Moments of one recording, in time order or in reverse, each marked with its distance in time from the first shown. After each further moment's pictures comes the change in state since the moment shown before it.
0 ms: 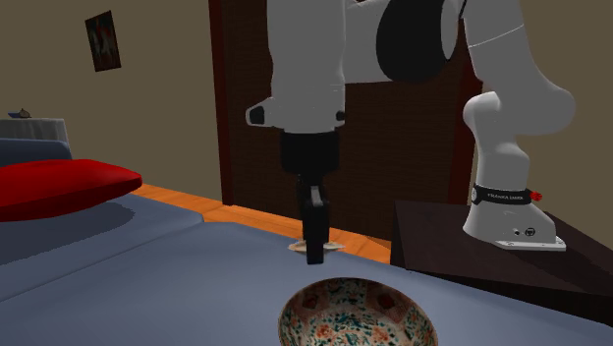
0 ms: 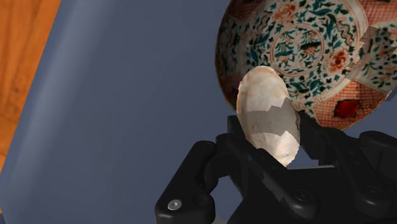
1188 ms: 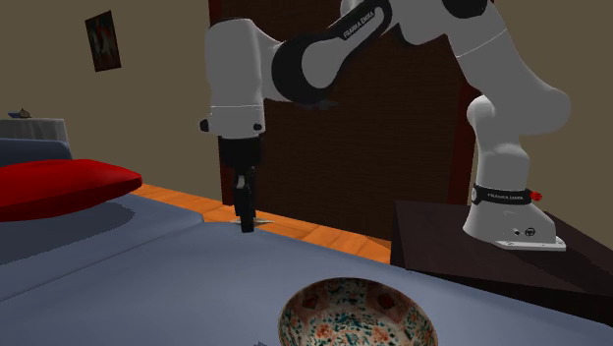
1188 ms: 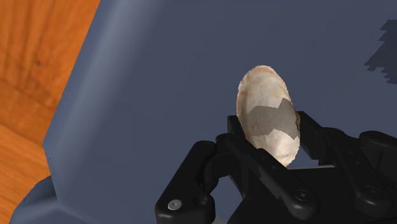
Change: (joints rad) arm -0.169 0.139 -0.093 0.184 -0.020 -0.025 -0.272
